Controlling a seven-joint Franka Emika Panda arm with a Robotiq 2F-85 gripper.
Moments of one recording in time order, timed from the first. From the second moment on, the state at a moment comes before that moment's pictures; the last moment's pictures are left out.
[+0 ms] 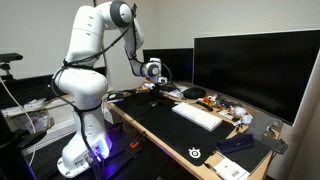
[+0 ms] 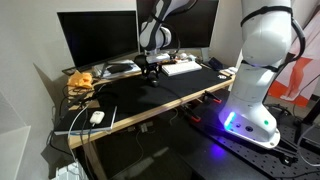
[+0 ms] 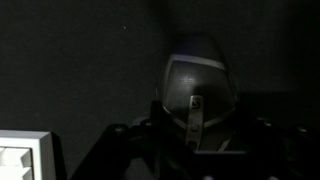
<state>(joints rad) 0.10 0.39 -0.03 -2.25 0.00 2.61 0.31</state>
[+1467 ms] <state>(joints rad) 0.10 0.27 -0.02 -2.27 0.00 2.44 0.23</state>
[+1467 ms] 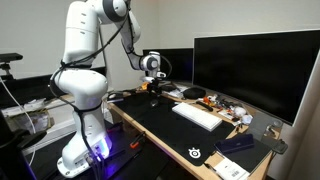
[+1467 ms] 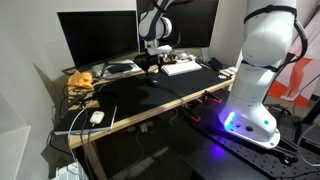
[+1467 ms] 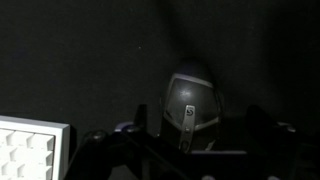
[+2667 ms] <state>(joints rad) 0.03 -0.30 -0.02 -2.76 0.00 2.38 0.08</state>
